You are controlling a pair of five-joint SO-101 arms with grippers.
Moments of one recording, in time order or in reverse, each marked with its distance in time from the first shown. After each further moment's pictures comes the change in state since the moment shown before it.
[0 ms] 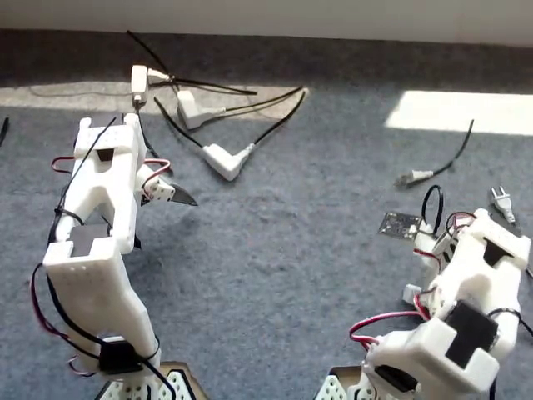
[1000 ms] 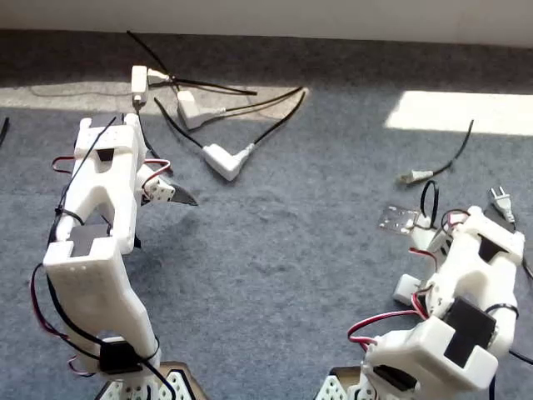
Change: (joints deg) left arm 0.0 0.0 0.0 0.0 0.0; right arm -3.9 -0.2 -0.4 -8.3 -3.6
